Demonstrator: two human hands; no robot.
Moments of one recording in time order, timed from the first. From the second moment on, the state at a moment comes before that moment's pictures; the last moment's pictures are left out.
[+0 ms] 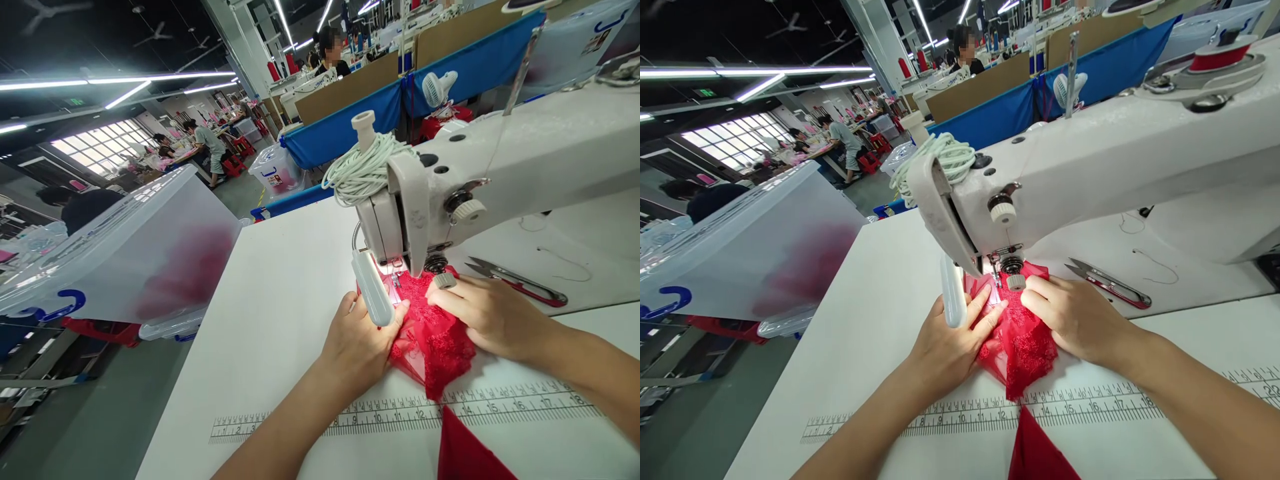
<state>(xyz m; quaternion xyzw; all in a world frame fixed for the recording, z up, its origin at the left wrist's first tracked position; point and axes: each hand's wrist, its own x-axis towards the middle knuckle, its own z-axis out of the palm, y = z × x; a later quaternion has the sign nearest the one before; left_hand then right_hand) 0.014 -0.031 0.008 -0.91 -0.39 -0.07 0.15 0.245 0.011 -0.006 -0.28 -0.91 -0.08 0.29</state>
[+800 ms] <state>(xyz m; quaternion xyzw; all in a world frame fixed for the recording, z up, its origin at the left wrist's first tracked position) 0.017 -0.036 0.014 -0.93 -0.36 -0.08 0.02 0.242 0.009 -0.021 -0.27 -0.91 -0.03 0.32</state>
